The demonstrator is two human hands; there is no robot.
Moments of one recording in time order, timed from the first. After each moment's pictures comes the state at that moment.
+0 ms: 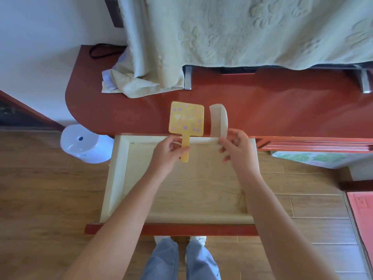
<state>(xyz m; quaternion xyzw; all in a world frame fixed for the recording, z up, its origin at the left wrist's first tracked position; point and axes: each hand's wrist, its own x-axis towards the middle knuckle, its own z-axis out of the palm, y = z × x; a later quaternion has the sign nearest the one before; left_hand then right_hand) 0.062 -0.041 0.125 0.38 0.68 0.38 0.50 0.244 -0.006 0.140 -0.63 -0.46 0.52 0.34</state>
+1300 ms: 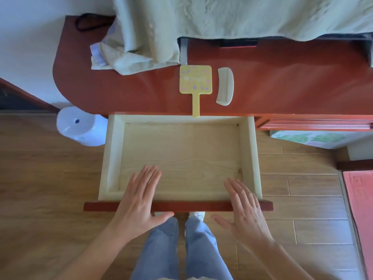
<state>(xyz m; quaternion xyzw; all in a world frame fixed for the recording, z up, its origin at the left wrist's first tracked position) 0.030 -0.207 0.080 0.77 0.62 0.07 0.14 0.316 -0.175 0.086 -0.55 -0.81 0.19 0.05</state>
